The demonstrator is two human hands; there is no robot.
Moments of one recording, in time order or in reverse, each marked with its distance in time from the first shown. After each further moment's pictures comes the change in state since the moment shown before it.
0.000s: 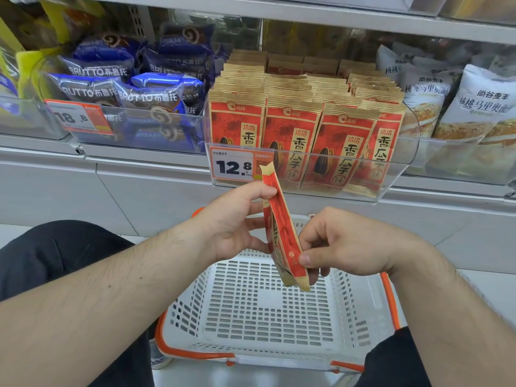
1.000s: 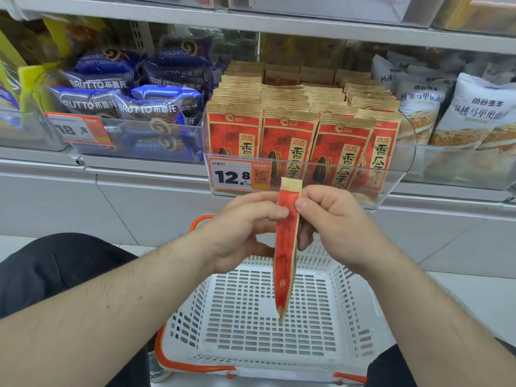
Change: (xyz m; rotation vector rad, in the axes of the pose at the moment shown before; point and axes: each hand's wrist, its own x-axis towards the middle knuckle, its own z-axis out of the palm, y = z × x) left_hand -0.005 0.002 -0.003 0.245 -0.246 0.131; right_hand 0.021 -0.001 0.012 0.400 0.575 -0.199
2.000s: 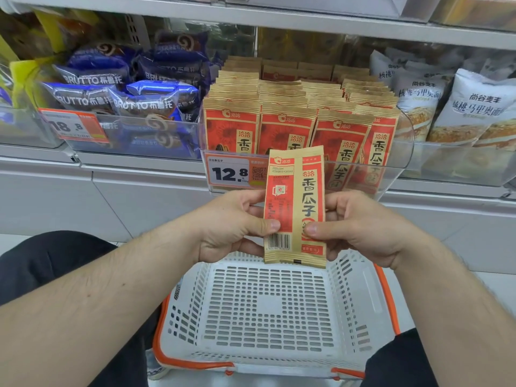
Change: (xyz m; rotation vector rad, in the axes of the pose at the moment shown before) left_hand -0.001 0.007 -0.012 0.078 -0.033 -0.119; right_hand -0.001 0.009 -0.038 0.106 -0.250 0.316
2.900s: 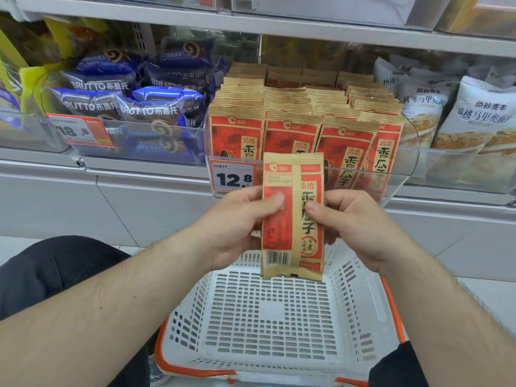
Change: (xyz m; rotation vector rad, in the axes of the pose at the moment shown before) left_hand 0.001 0.004 0.011 -0.163 0.149 0.081; right_hand 0.012 0.001 0.013 0.049 0.236 -0.172
